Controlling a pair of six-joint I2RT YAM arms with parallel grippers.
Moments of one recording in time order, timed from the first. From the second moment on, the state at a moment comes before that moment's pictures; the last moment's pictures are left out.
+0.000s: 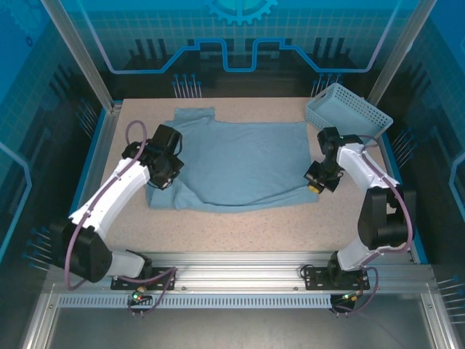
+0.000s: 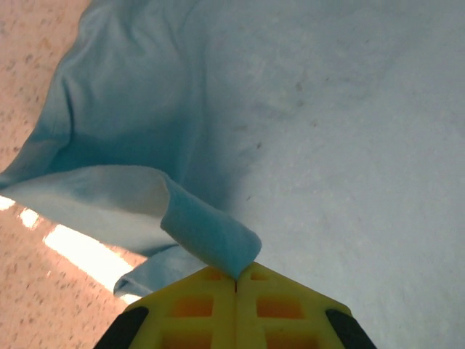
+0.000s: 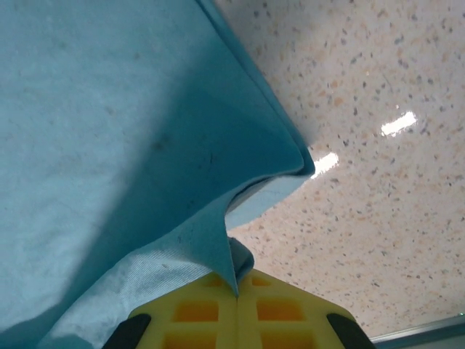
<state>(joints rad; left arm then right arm) -0.29 1.39 1.22 -1.04 -0.16 -1.19 0.07 1.61 1.21 -1.15 -0.14 0.76</state>
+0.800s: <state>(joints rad) -0.19 1.69 1.50 -0.97 -0.17 -0.90 0.05 1.83 1.43 -1.15 -0.13 0.76</state>
